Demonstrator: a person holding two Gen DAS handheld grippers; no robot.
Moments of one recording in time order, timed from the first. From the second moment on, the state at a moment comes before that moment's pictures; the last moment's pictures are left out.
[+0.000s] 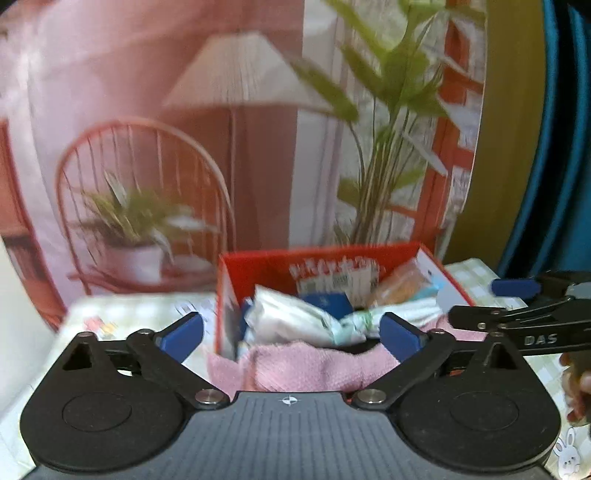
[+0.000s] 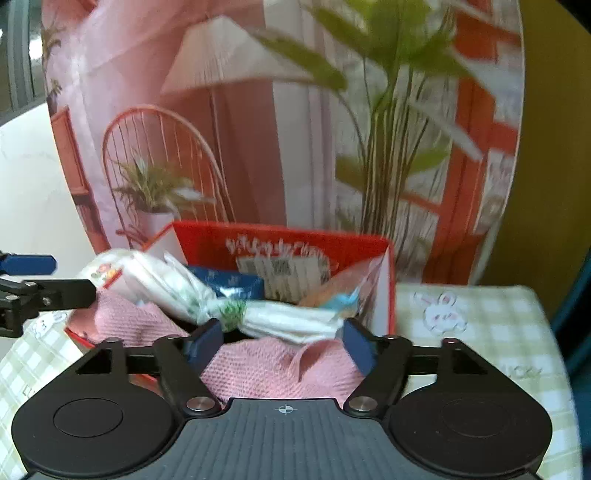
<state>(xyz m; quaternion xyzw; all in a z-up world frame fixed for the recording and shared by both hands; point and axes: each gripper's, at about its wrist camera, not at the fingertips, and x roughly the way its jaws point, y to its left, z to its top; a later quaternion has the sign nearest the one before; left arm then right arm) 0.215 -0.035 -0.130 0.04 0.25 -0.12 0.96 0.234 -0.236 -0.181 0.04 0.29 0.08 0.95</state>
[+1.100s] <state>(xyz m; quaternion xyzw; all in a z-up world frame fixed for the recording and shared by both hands) 0.070 -0.035 -0.002 0.00 0.10 -0.07 0.99 0.088 -0.233 -0.001 0.01 0.12 0.03 0.99</state>
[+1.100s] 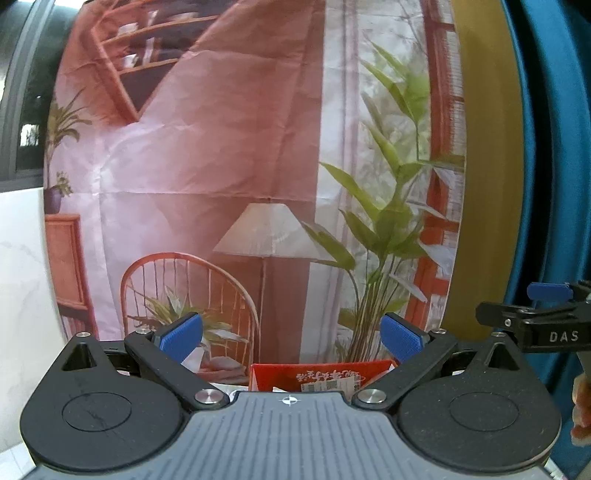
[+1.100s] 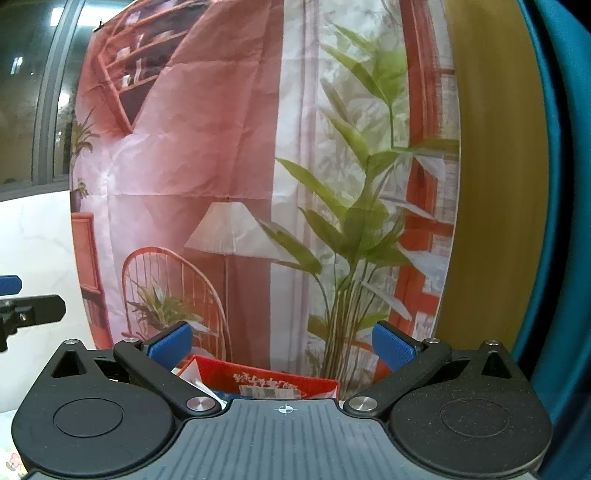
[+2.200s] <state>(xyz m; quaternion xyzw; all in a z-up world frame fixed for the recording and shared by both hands) 0.073 -0.031 -0.006 0.02 0.11 -0.04 0.99 0.086 -0.236 -0.002 0.01 0.12 0.02 0.99</state>
